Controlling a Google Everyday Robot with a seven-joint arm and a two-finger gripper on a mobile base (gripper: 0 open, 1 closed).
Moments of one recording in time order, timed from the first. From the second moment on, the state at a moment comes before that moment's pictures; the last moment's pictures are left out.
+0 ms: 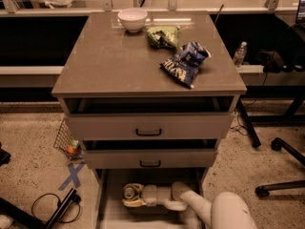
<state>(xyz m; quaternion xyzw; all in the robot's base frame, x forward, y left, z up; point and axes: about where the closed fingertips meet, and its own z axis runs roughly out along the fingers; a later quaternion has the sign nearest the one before) 0.523 0.112 0.234 -0.44 0.54 0.53 0.49</state>
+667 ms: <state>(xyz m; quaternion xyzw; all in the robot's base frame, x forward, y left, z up) 0.526 0.118 0.231 -0.44 0.53 0.53 0.49</state>
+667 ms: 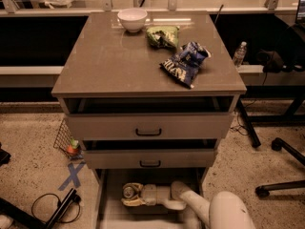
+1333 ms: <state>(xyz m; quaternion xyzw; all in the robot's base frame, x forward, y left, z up) 0.523 0.124 0.232 -0.44 0.53 0.53 0.49</state>
